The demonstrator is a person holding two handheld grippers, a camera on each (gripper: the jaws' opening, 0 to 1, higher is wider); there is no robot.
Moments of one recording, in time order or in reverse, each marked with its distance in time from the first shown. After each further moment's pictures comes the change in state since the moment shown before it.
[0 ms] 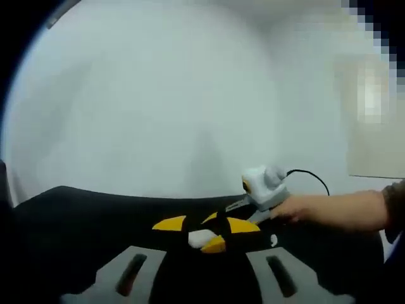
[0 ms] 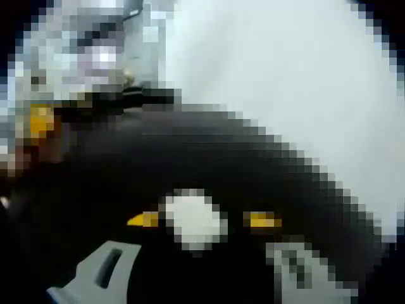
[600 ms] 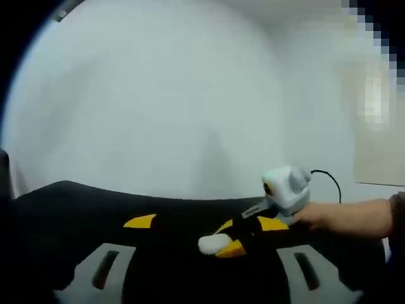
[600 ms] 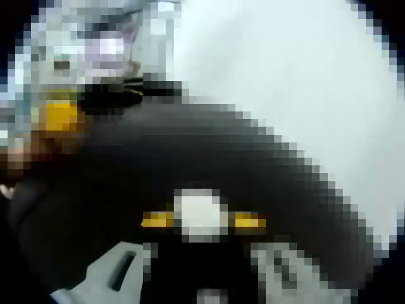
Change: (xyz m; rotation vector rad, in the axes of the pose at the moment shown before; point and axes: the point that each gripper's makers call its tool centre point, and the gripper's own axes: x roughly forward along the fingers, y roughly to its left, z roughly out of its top) left arm 0.006 0.020 -0.003 -0.053 -0.036 0.052; right arm -0.032 0.030 -0.006 -0.073 0.042 -0.004
